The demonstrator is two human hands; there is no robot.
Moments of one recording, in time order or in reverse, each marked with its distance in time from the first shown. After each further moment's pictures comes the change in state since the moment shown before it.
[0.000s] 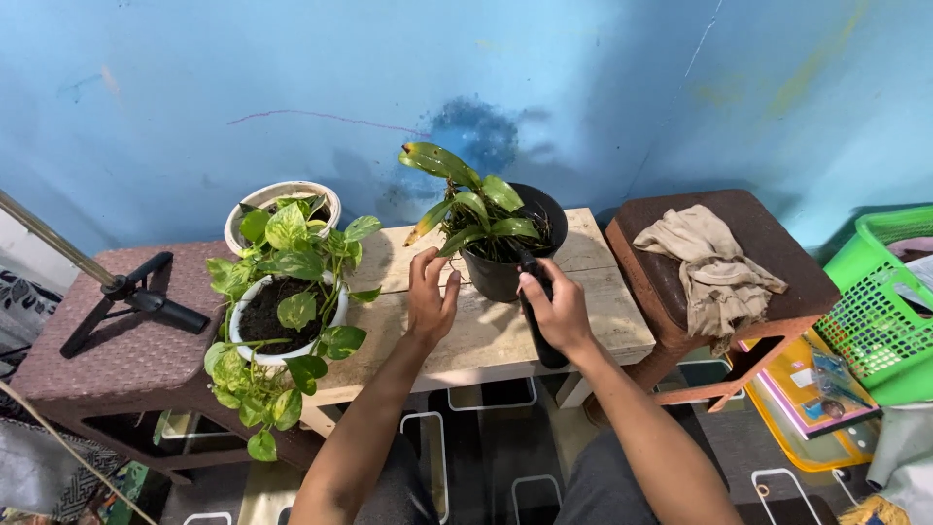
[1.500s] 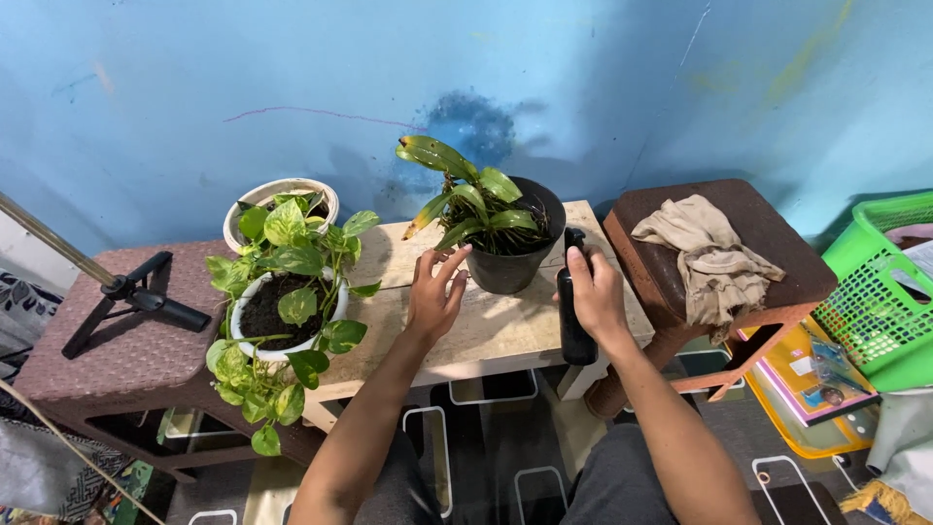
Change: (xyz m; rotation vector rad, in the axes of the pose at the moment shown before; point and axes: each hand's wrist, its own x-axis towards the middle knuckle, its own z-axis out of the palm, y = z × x) left_hand 0.013 0.034 -0.016 0.007 -0.112 0.032; right_hand 0.005 0.000 -0.044 -0.067 0.124 0.240
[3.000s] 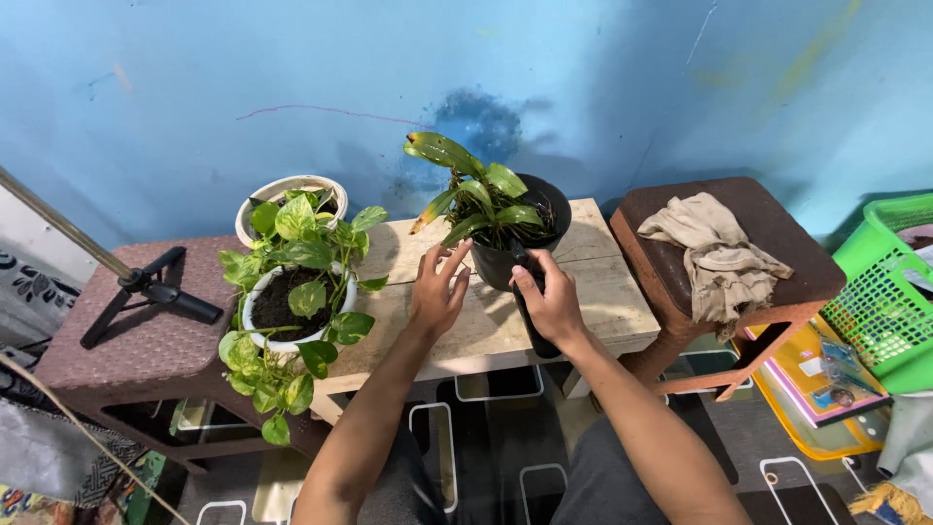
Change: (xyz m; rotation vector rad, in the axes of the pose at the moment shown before) left_hand -0.001 0.006 -0.010 0.078 0.031 0.045; right_hand -0.019 -0.011 0.052 -0.003 -0.108 -0.249
